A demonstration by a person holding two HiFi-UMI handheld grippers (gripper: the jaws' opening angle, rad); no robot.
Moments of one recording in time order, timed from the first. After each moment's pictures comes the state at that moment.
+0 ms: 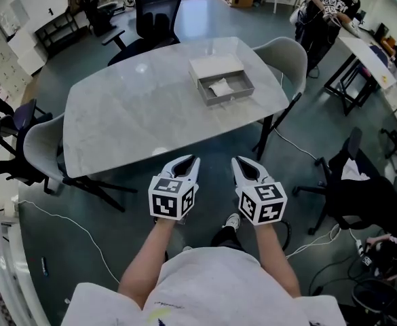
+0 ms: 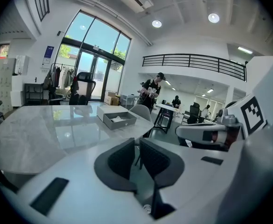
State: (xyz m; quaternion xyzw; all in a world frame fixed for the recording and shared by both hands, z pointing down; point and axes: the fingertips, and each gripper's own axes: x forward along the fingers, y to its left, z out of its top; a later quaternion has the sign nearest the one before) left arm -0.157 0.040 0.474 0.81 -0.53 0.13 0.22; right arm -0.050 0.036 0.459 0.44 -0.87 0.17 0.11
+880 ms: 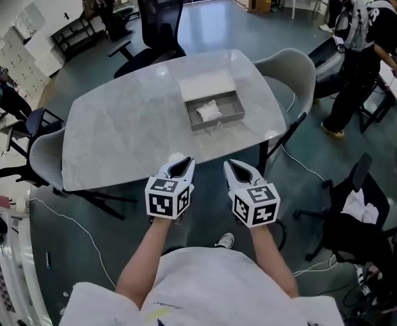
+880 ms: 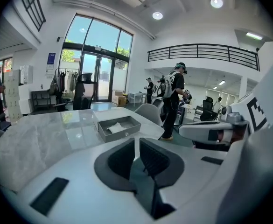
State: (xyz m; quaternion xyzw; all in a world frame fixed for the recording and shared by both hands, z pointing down) left arm -0.086 -0.082 0.469 0.77 -0.58 0.16 0.21; right arm 0.015 -0.089 0.458 0.37 -0.91 0.19 0.09
